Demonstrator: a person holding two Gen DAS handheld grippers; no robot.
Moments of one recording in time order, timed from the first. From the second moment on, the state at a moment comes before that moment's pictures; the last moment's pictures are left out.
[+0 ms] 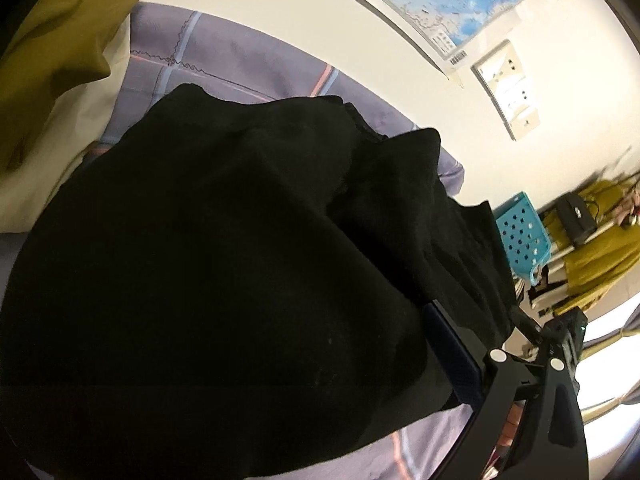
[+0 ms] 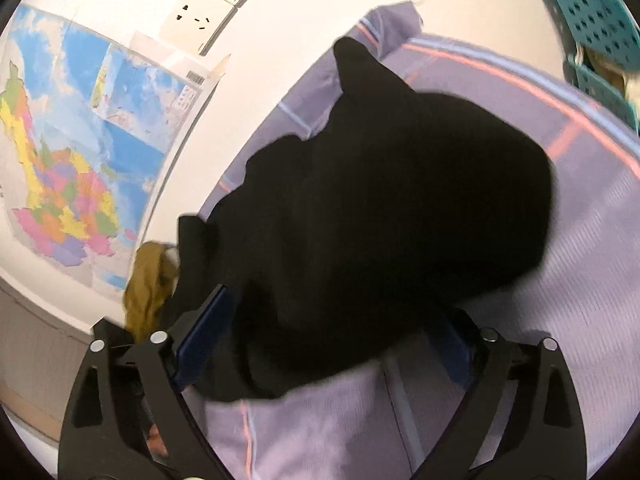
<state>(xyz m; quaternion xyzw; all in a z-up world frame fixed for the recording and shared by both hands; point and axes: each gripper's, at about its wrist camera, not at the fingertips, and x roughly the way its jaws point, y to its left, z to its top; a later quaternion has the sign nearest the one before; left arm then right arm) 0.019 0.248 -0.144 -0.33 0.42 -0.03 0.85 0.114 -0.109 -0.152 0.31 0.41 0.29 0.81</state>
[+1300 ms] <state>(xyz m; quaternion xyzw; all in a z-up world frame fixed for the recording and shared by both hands) 0.043 0.227 -0.136 -0.20 0.44 0.05 0.87 0.152 -0.076 -0.157 0.22 0.41 0.33 0.82</state>
